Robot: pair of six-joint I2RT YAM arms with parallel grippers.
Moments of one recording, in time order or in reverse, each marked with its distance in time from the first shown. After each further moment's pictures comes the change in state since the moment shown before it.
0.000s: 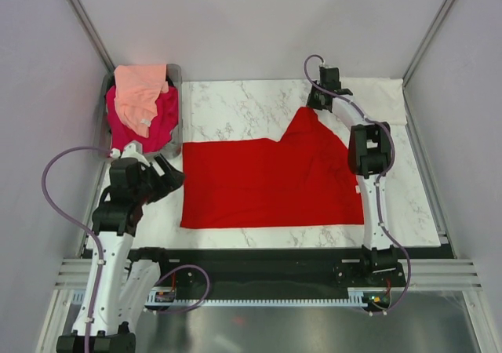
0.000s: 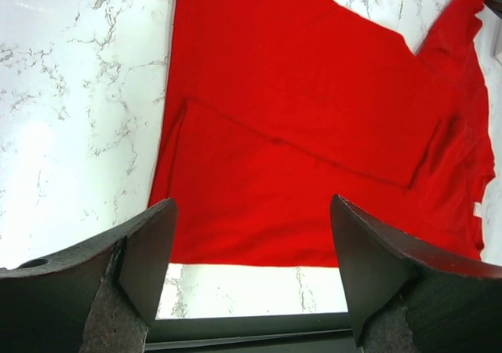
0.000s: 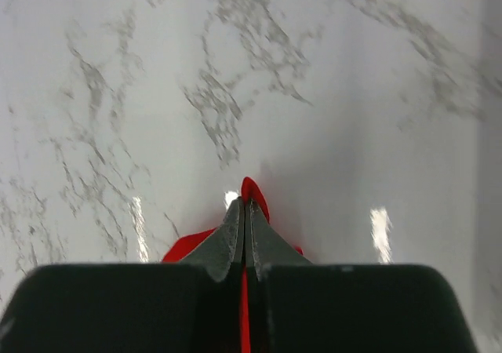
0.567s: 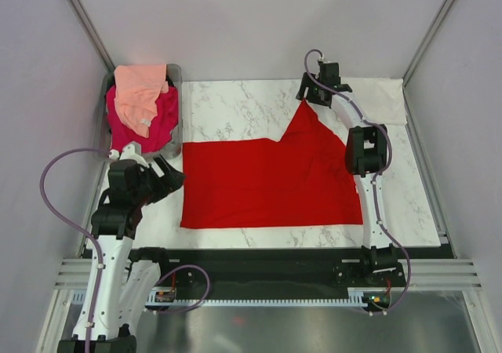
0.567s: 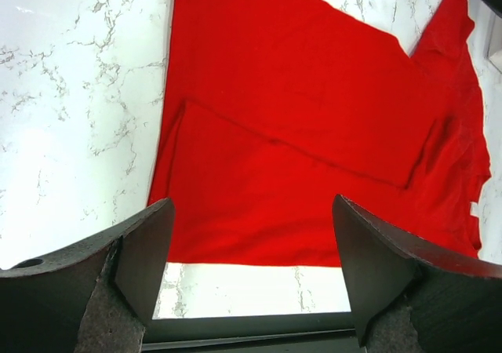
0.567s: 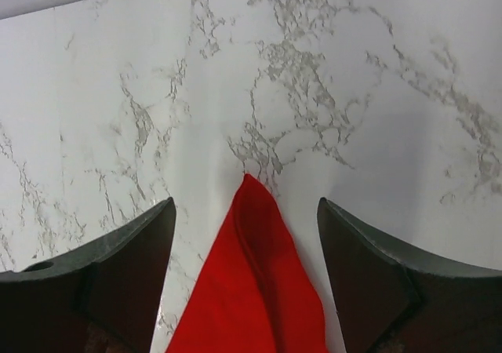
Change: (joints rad) left arm 0.000 -0.021 0.000 -0.004 0.000 -0.001; right arm 0.000 0.073 0.163 -0.079 -0.031 -0.006
